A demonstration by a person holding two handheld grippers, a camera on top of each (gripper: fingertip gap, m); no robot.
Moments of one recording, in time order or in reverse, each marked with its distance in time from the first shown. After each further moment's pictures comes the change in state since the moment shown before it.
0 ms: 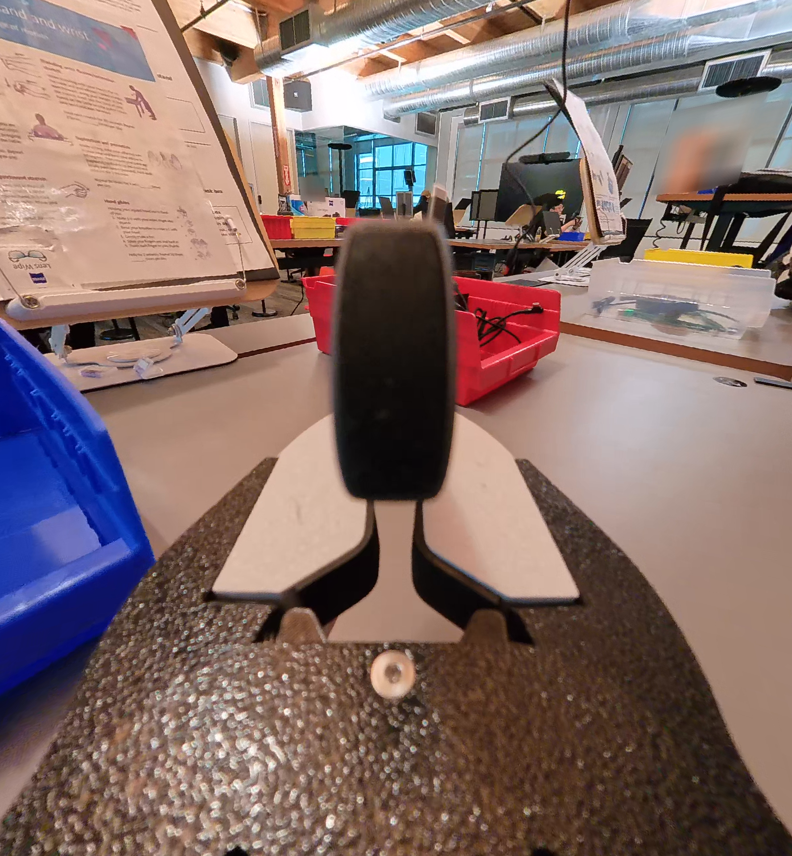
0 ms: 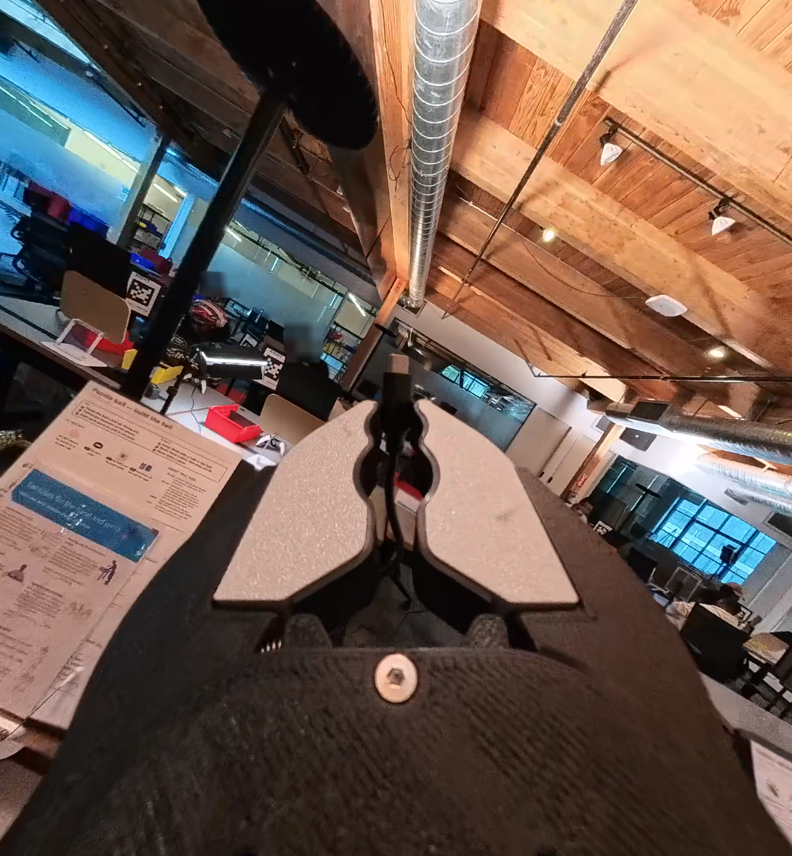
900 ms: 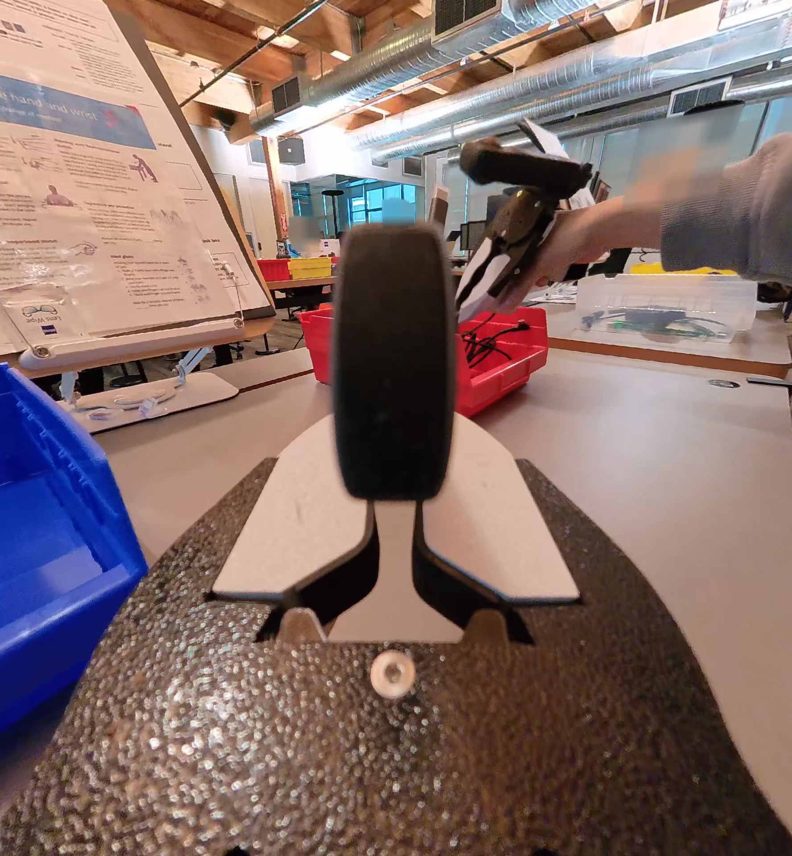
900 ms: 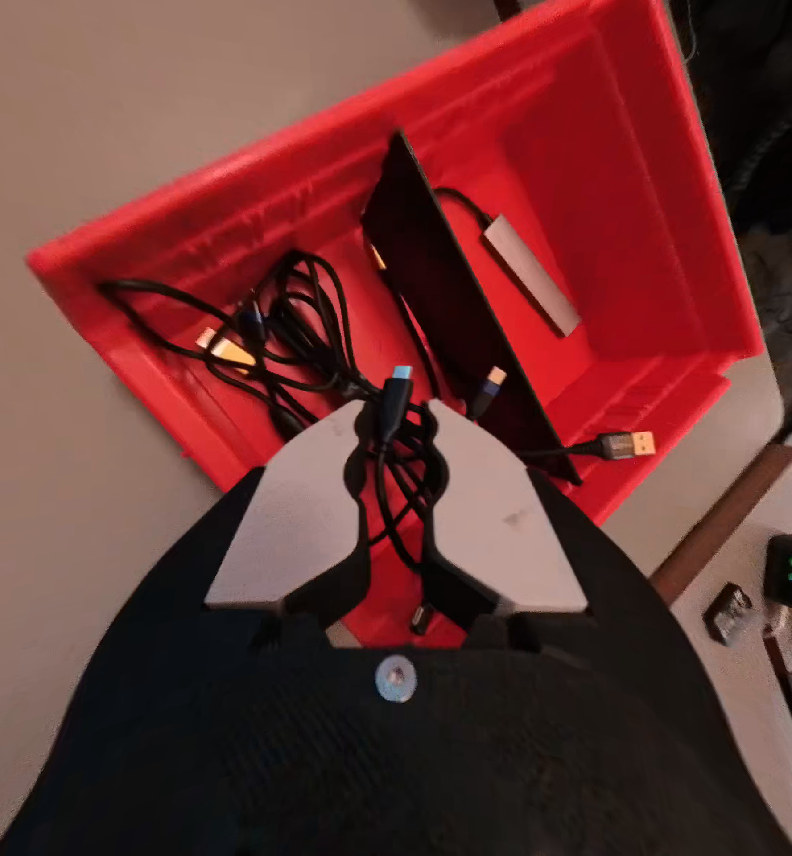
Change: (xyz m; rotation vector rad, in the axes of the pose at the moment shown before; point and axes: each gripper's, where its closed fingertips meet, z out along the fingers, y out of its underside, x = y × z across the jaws) left arm 0.009 -0.008 -0.005 0.076 0.021 0.066; right arm -0.356 0.520 -0.191 -1.006 -0.885 -0.125
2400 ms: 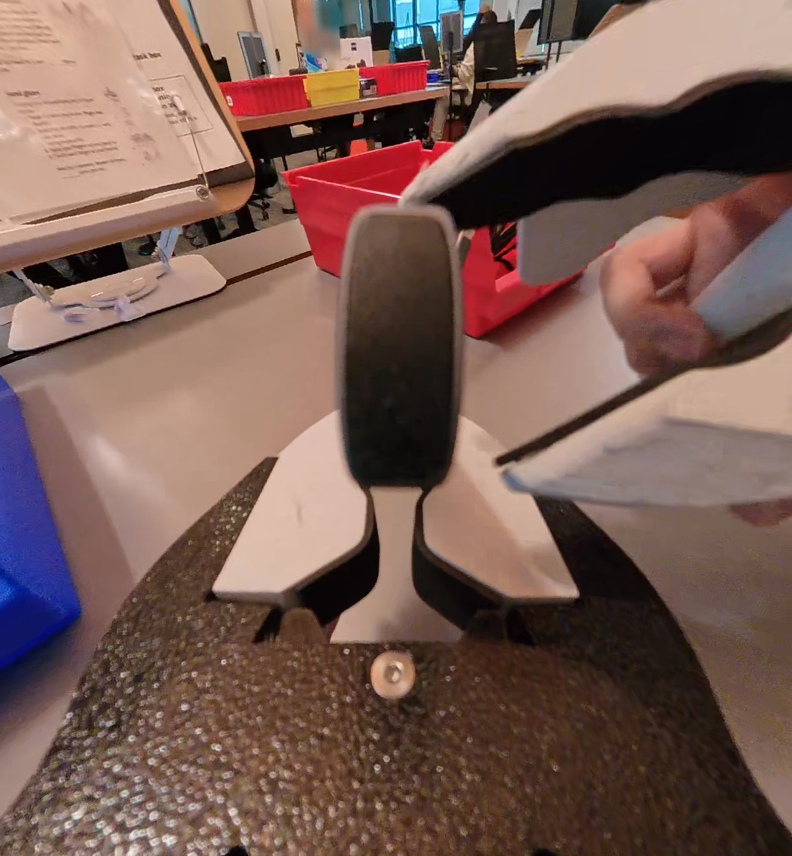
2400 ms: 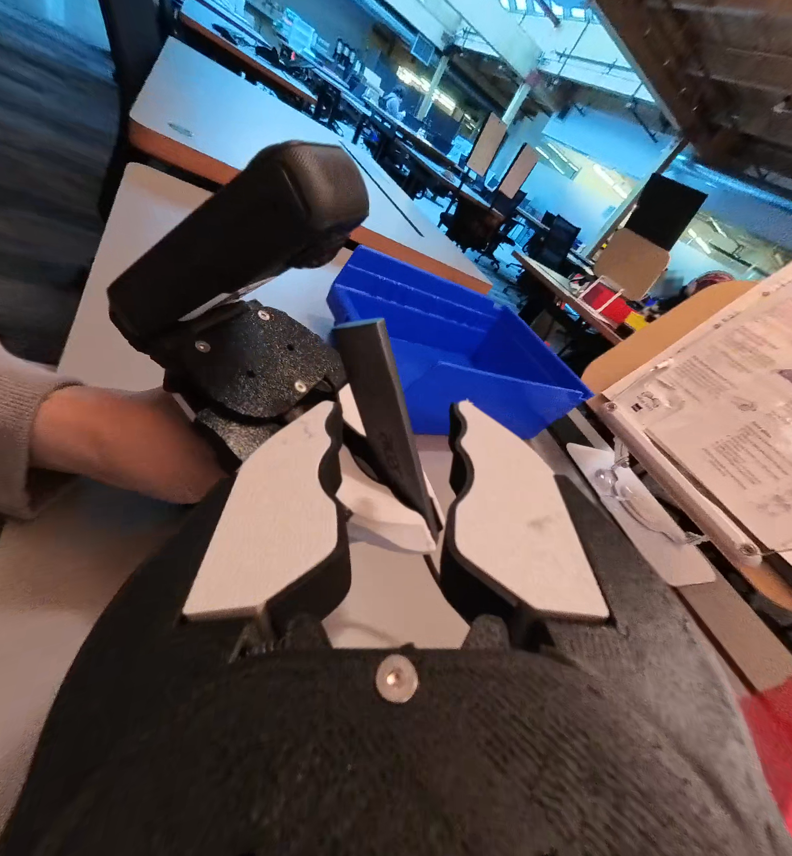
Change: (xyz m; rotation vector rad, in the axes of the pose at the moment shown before) left arm 0.020 0.048 0.048 -0.347 -0.111 0.039; right arm -0.282 -0.177 -0.087 1.039 -0.104 -0.232
